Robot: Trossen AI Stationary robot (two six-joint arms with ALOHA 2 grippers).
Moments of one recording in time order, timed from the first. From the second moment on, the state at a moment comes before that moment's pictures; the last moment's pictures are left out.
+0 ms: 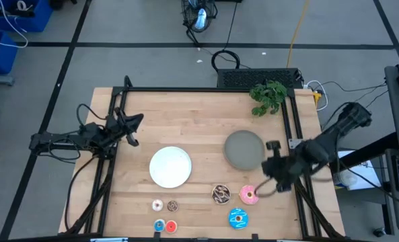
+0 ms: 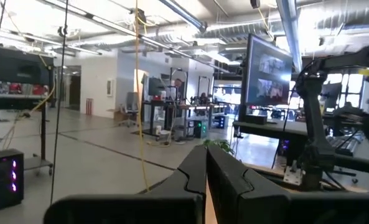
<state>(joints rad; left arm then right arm) 0.00 0.12 0.03 0.43 -0.50 0.08 0.66 1.18 1.15 -1.21 0.29 0.42</state>
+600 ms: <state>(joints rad) 0.00 0.12 0.03 0.32 -0.50 0.04 0.71 1.41 1.15 -1.03 0.28 0.49</state>
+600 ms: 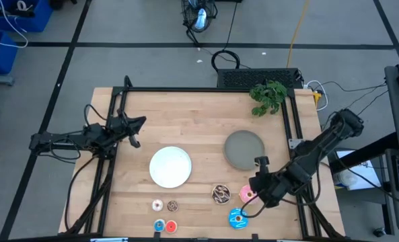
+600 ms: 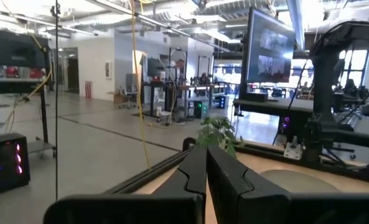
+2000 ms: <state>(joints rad) 0.00 0.12 0.03 0.32 -0.50 0.07 0.67 1.46 0.87 -0.55 0.20 0.43</state>
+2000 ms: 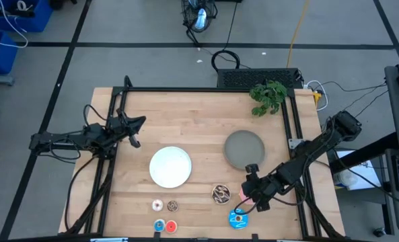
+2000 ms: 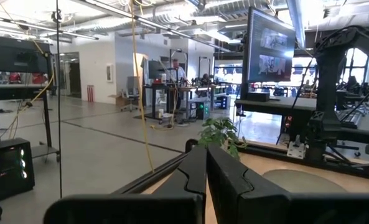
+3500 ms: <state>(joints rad) 0.00 0.12 0.03 0.31 -0.50 0.07 0.67 1.56 0.70 -0.39 0.21 0.47</state>
